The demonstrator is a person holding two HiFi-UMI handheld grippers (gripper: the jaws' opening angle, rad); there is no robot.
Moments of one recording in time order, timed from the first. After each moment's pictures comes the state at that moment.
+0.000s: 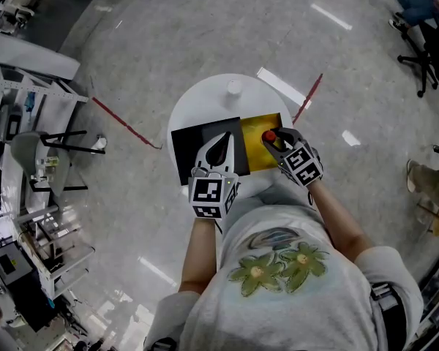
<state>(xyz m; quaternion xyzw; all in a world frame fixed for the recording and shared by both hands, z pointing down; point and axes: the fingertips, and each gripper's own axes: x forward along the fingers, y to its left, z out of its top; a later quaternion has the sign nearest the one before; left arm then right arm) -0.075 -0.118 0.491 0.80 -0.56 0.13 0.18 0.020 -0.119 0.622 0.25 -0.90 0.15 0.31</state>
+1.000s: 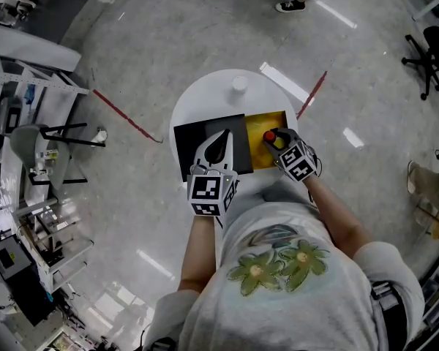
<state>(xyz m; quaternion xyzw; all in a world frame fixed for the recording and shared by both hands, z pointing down) -0.094 -0.120 0.500 0.79 -0.57 0.14 0.19 0.010 -0.115 0.680 0.23 -0.89 0.14 0.37</state>
